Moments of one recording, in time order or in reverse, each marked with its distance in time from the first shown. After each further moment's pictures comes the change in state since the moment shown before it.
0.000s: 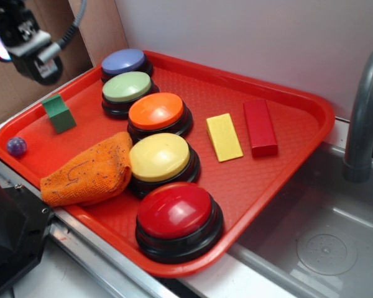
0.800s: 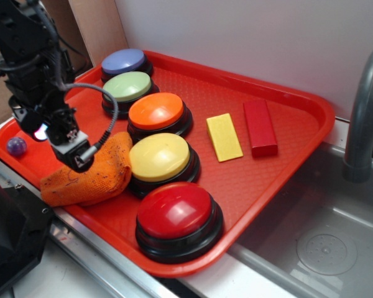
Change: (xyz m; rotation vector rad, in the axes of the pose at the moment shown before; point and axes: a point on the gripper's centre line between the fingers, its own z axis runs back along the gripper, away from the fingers) arm -0.011 0.017 -0.098 0.093 0.066 0.013
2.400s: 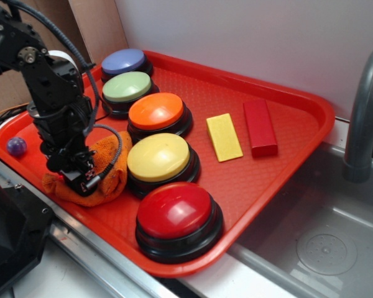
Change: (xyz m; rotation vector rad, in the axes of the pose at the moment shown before) arm 0.004 0.013 -0.055 0.035 0.028 -0.029
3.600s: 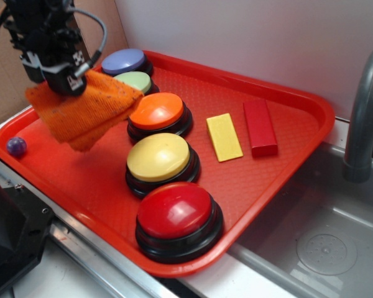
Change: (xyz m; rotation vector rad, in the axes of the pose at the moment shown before) arm 0.030 0.010 0.129 -0.123 -0.046 0.154
